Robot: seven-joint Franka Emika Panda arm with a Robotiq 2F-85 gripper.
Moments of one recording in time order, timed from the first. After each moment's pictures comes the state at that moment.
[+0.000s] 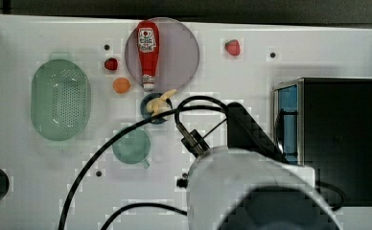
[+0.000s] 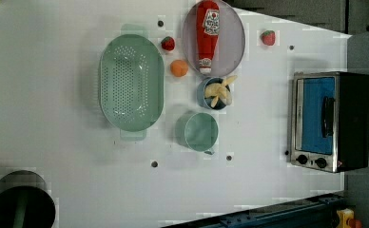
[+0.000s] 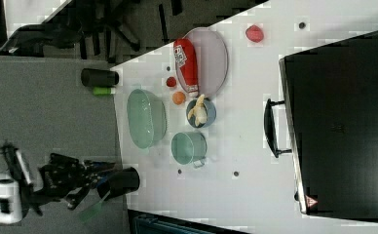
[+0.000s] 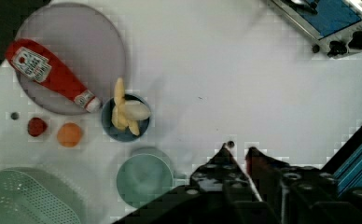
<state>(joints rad) 0.00 -0.37 -0.05 -1.96 -0.02 0.03 0.05</state>
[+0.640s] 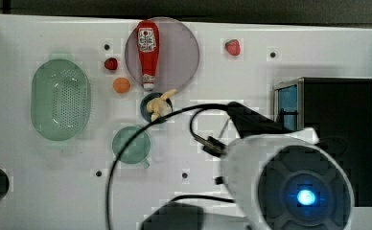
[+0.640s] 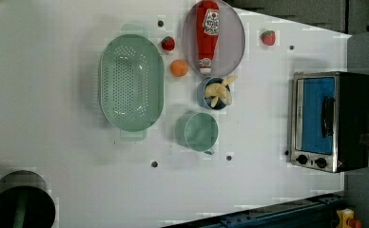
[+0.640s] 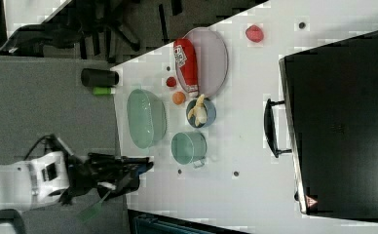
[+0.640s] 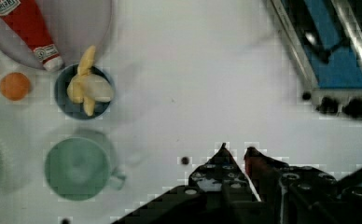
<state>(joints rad) -0.01 -0.35 -0.12 -2.09 -0.09 0.15 -0.42</state>
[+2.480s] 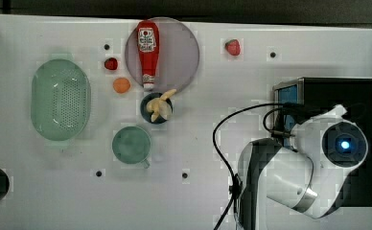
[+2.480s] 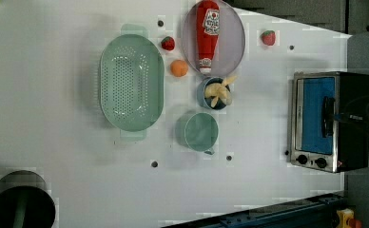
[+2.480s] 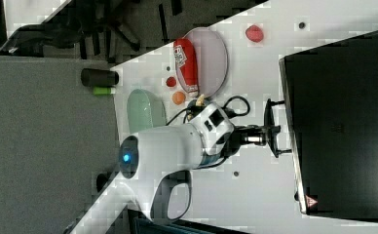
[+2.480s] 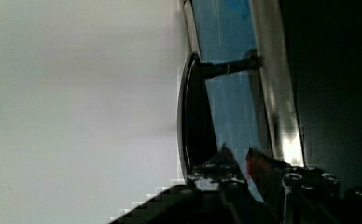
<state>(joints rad) -0.05 0.10 -0.44 -2.26 -0.13 0.85 -1.01</state>
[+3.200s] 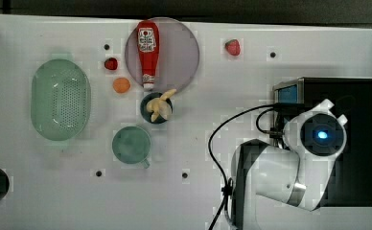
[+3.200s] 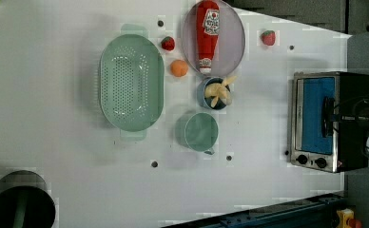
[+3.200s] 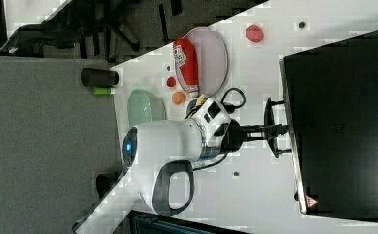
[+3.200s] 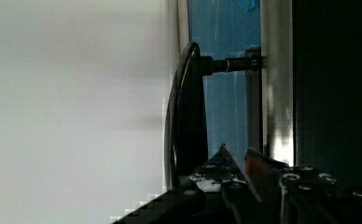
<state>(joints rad) -0.04 0.14 -0.43 -2.26 -0.31 0.88 -0.96</state>
